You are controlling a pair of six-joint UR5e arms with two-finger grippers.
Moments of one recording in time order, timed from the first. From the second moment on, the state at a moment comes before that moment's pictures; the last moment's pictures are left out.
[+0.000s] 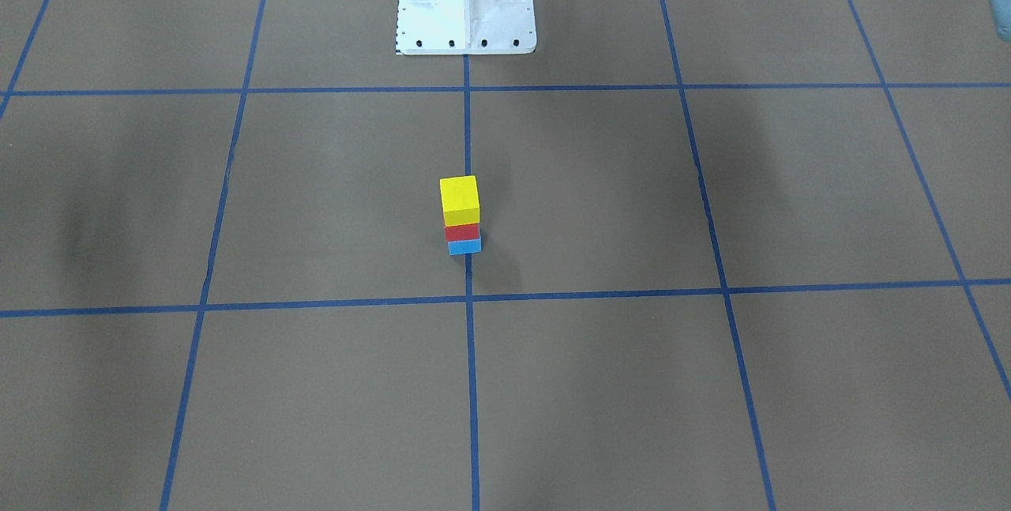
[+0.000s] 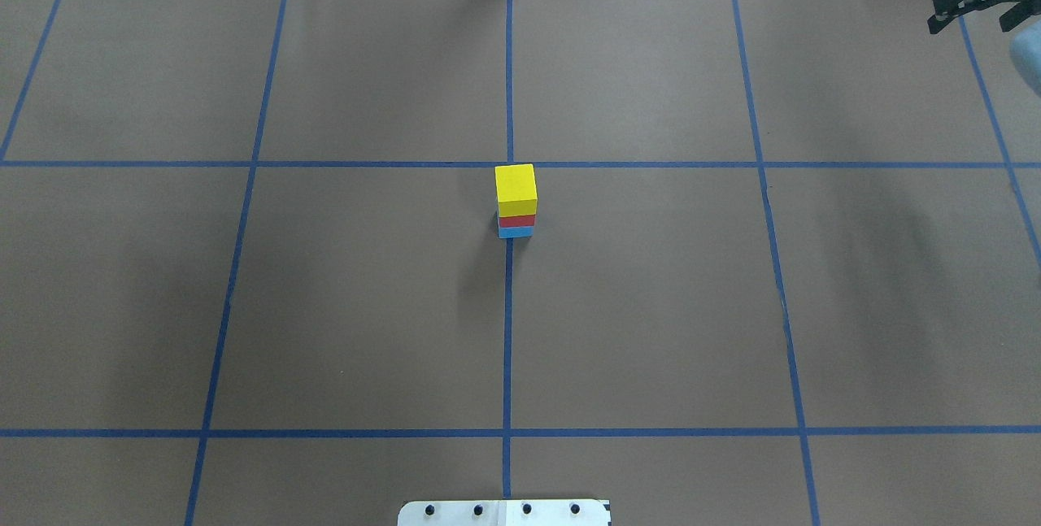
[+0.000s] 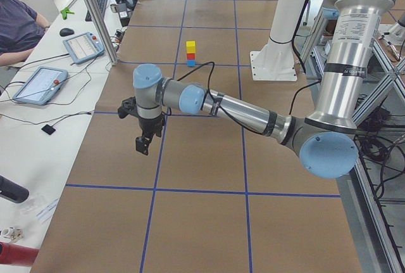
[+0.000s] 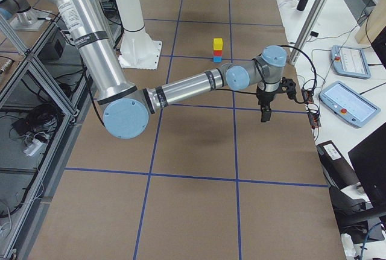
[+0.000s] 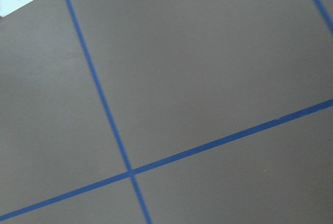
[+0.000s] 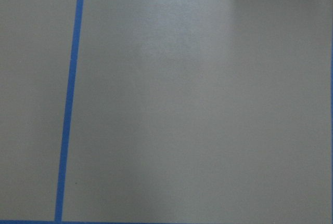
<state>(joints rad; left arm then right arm) -1.48 -1.72 -1.64 -1.54 -2.24 0.15 1.36 -1.18 1.50 -1.53 2.26 0.36</state>
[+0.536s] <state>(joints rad) -1.53 -1.70 -1.38 -1.73 -2.29 0.13 1.49 -1.31 1.51 -1.54 2.38 0.18</state>
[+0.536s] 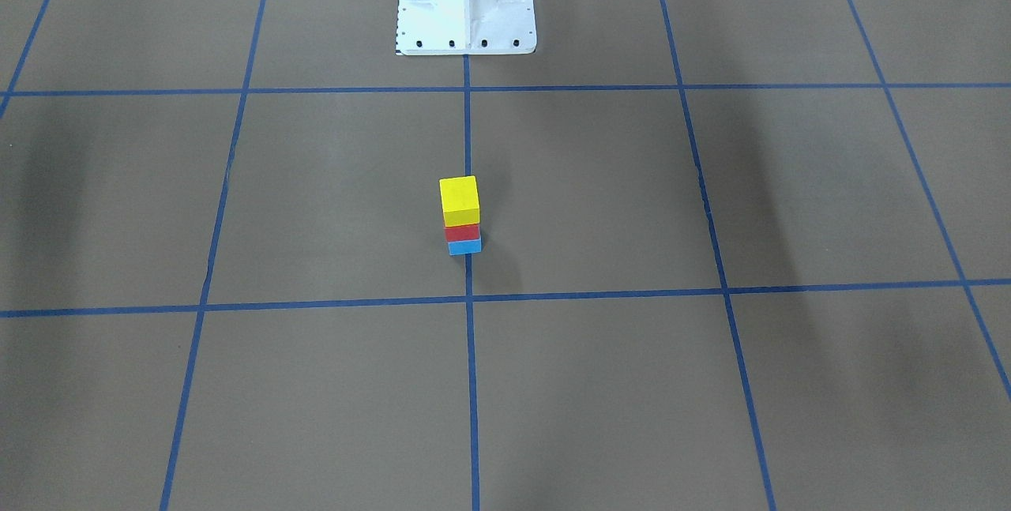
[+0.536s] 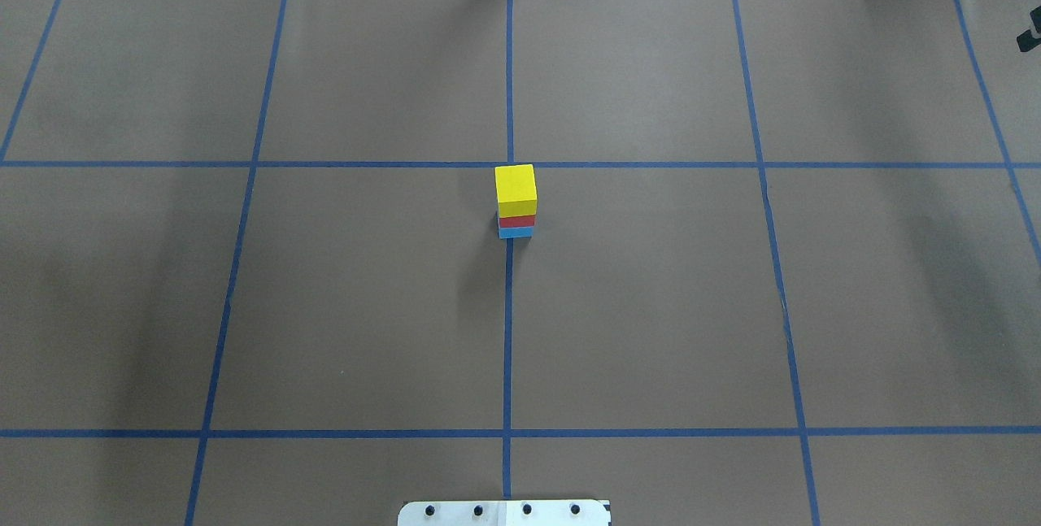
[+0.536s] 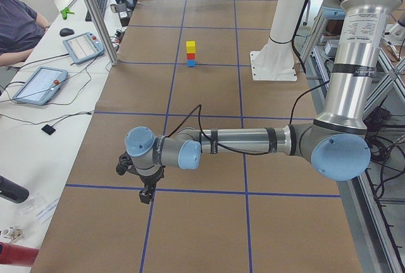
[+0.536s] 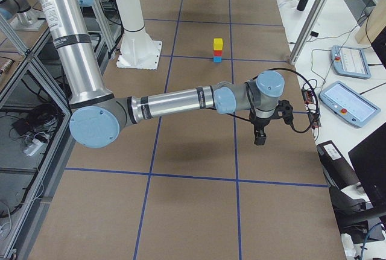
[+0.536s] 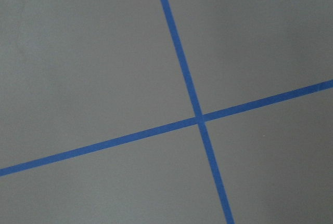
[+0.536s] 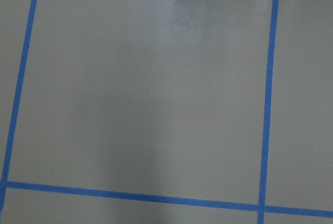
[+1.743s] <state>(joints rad) -1.53 -1.63 -1.64 -1.63 -2.34 -0.10 1.58 -1.36 1.54 -1.69 2.38 0.15</state>
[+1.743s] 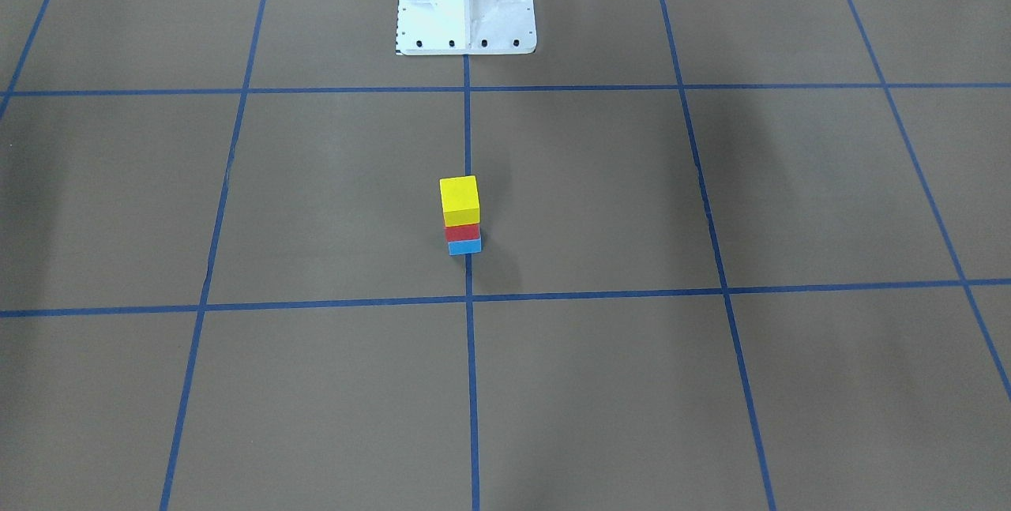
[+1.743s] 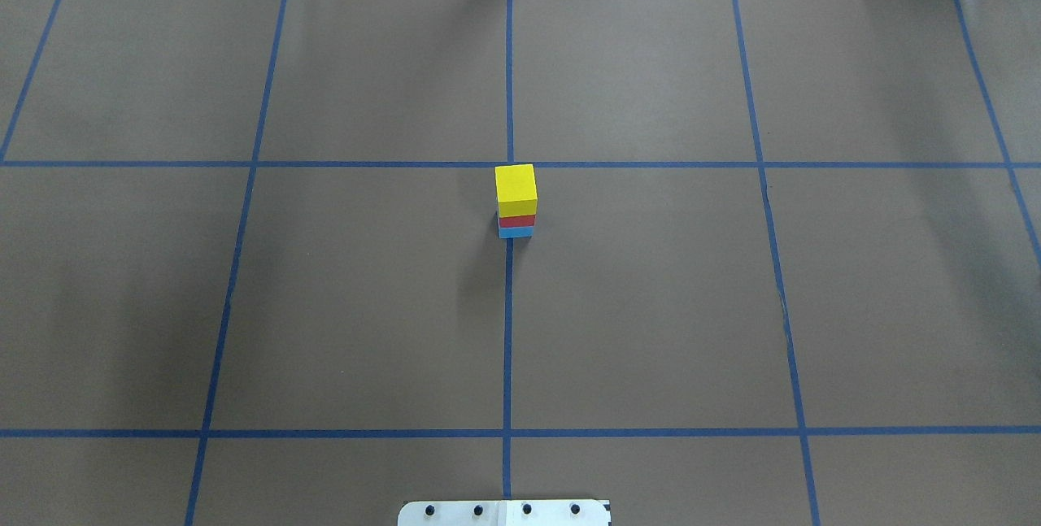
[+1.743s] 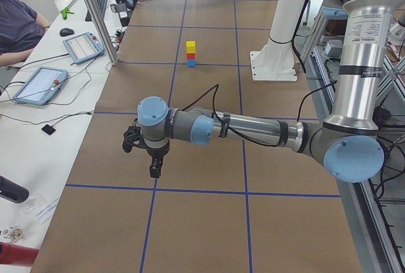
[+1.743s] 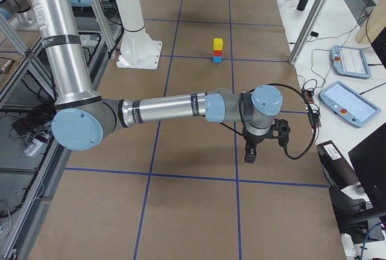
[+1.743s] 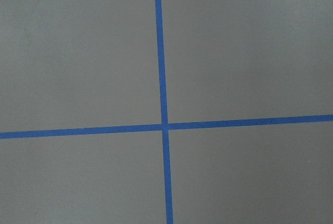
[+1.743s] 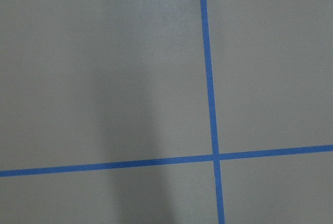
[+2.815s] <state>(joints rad) -1.53 -1.61 -1.65 -1.63 -2.34 -0.10 1.58 -1.55 1.69 -1.68 2.39 0.15</state>
